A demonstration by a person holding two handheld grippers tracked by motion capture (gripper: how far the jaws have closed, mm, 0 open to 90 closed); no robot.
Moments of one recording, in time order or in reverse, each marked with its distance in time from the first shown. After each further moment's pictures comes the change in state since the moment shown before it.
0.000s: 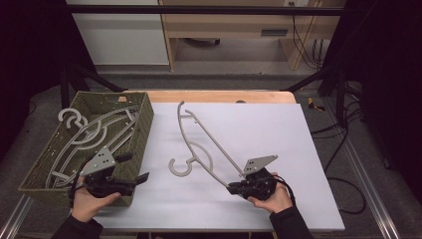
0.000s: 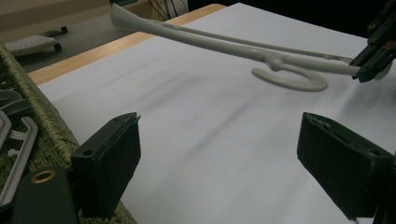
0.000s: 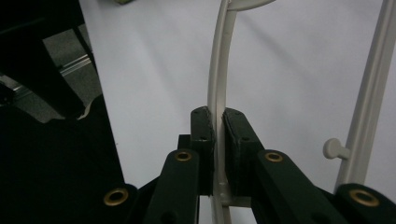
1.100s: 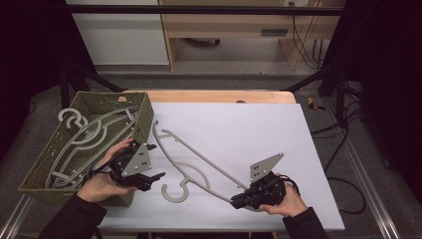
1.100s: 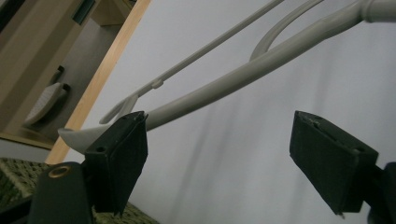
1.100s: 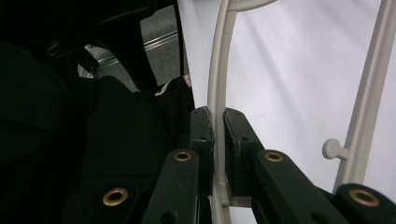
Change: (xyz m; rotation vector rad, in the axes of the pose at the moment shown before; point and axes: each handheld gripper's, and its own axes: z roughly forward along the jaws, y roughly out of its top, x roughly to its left) left arm -0.027 0.051 0.043 0.259 -0.020 0.590; right arm 0.013 0.007 -0.029 0.041 0.292 -0.093
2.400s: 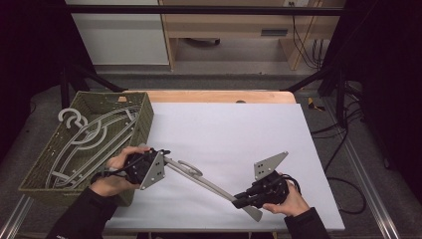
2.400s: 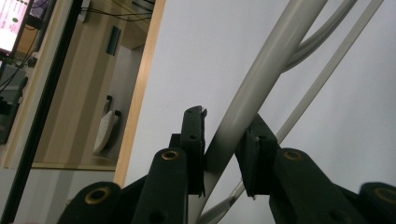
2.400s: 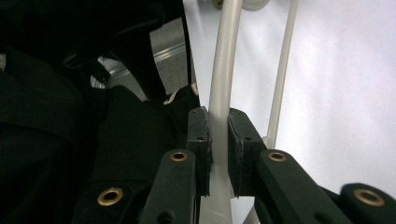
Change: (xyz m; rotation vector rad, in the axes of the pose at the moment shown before) left arm -0.012 0.013 0.019 0.033 0.126 0.283; right arm -0.005 -0.005 -0.007 -0.055 0.041 0.017
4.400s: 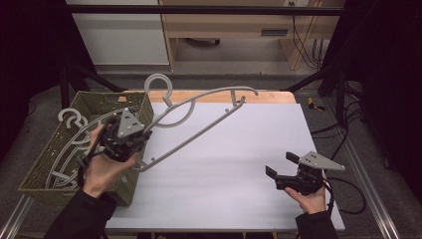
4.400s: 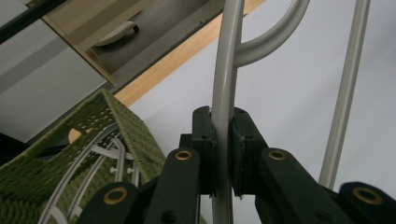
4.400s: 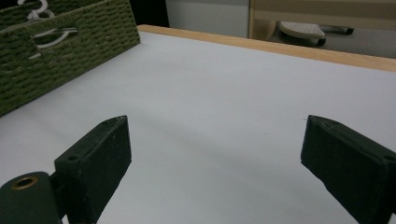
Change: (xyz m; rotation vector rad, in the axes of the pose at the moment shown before) left arm 0.067 0.011 -0.059 0.106 0.128 -0.734; right arm -0.014 -0.055 -0.058 -0.443 -0.830 0.232
